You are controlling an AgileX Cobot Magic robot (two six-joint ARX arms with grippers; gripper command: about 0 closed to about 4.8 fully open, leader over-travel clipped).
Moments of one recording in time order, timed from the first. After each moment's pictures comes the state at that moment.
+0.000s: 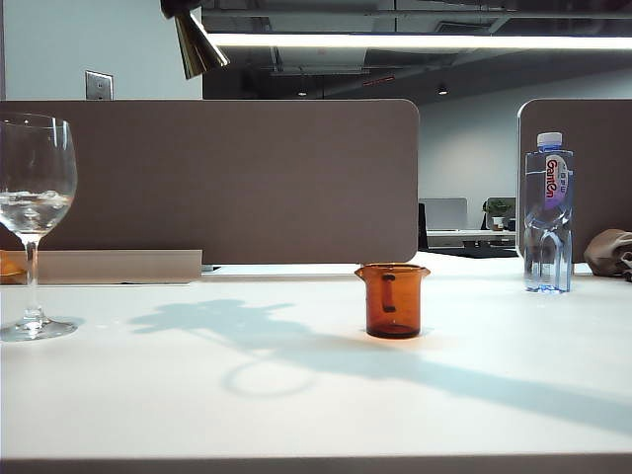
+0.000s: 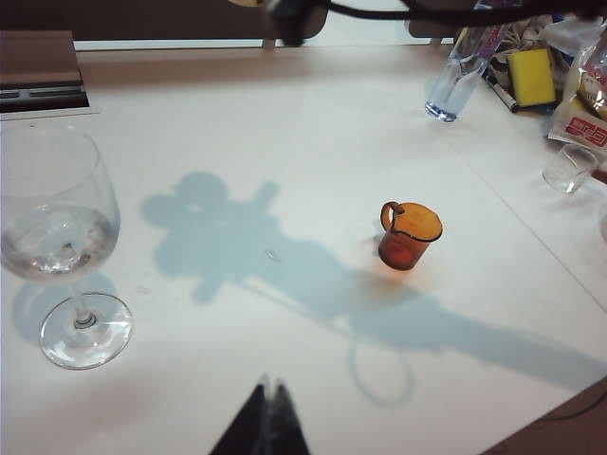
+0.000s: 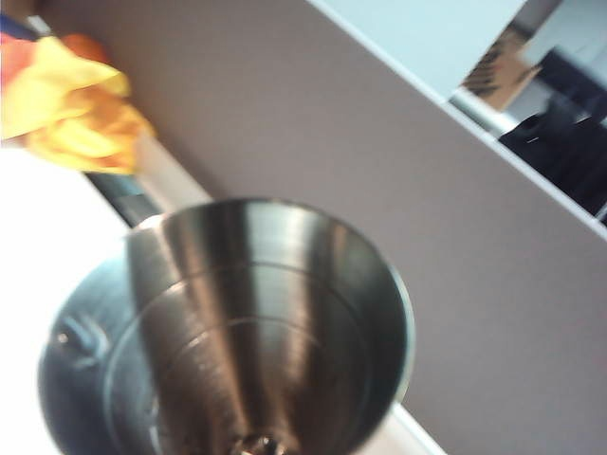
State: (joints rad) left arm -0.03 0.43 0.92 -0.89 0.47 0.00; right arm 0.88 2.03 2.04 -0.14 0.27 -0.49
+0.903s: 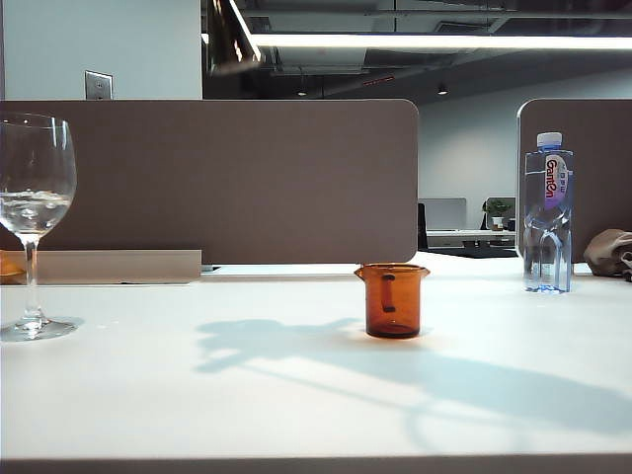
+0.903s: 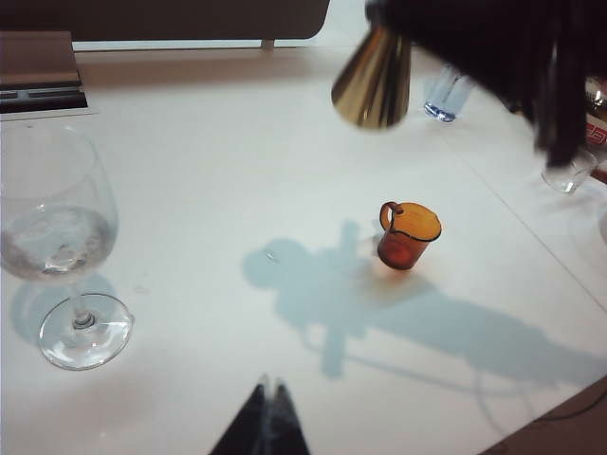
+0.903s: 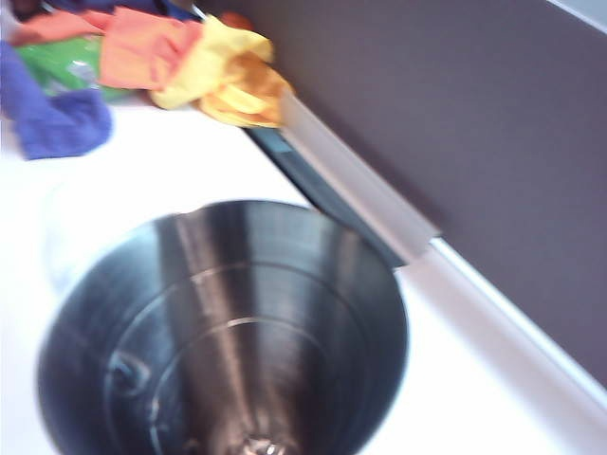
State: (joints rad) left arm -0.03 0.43 0.92 -0.89 0.47 0.00; right arm 0.86 1.60 1.47 -0.12 0.03 -0.32
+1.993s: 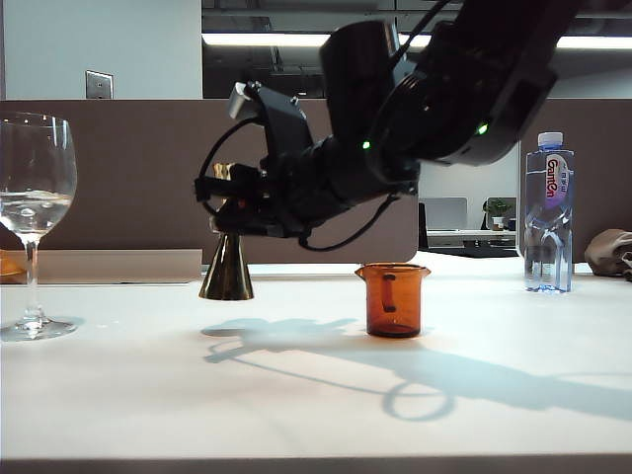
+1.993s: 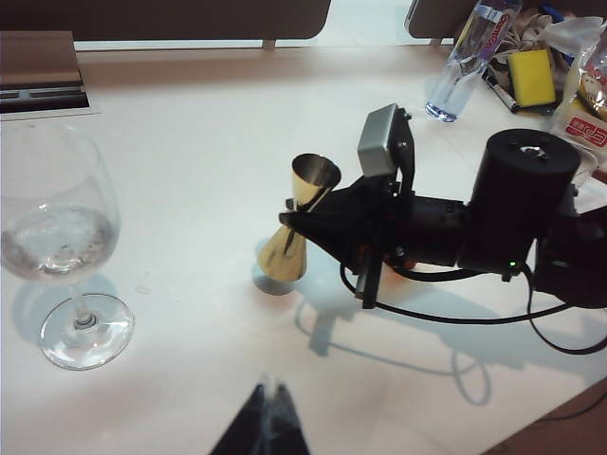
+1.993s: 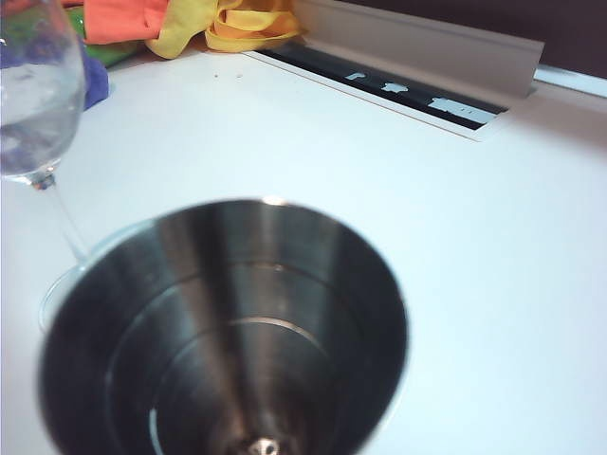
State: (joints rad) left arm -0.03 0.43 0.92 -0.89 0.47 0.00; right arm 0.73 1.97 1.04 0.74 -0.15 0.02
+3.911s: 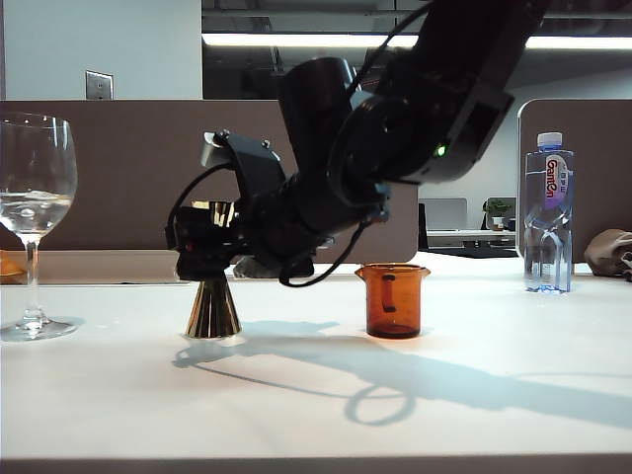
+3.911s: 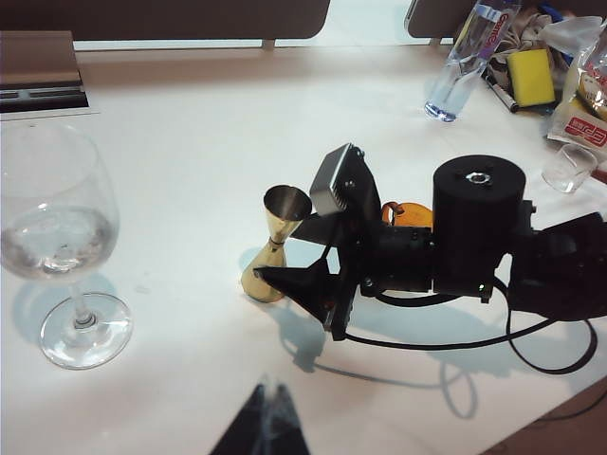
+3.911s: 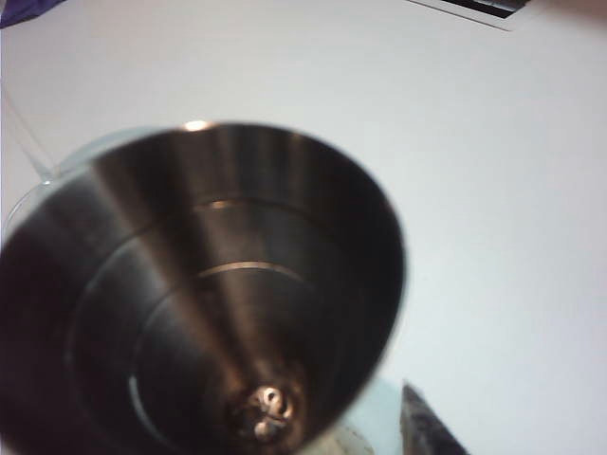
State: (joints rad) left arm -0.03 0.43 0.92 -0.89 0.47 0.00; right arm 0.78 2.04 1.11 0.58 -0.08 0.03
